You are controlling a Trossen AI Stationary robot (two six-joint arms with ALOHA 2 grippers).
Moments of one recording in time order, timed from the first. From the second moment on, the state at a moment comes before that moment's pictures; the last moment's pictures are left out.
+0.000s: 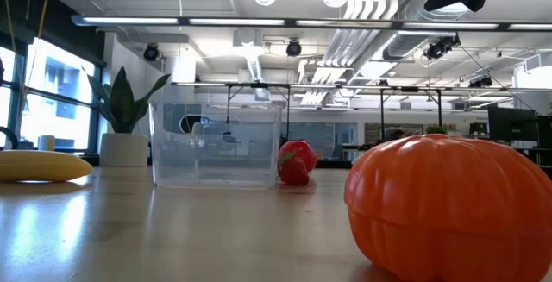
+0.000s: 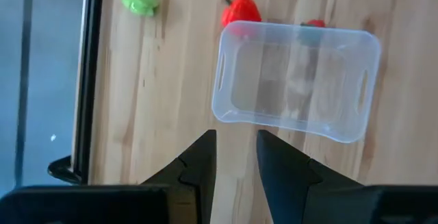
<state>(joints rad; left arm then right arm) 0.10 1.67 1.97 -1.57 -0.25 -0.09 0.08 0.74 0.97 -0.90 0.37 0.38</state>
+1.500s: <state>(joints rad) 0.10 1.07 1.03 -1.19 0.08 -0.05 0.15 0.60 0.97 -0.86 0.10 0.07</state>
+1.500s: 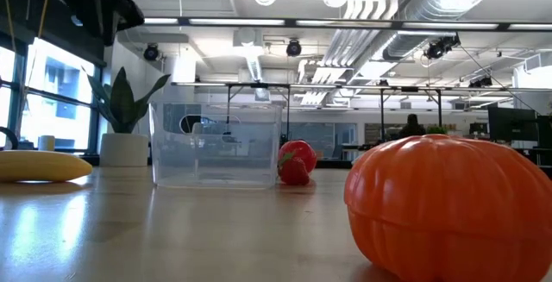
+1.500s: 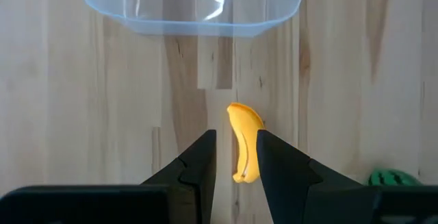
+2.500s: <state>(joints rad) 0.10 1.13 0.88 -1.15 0.11 -0.03 0.15 0.60 0.97 -0.86 0.10 0.07</state>
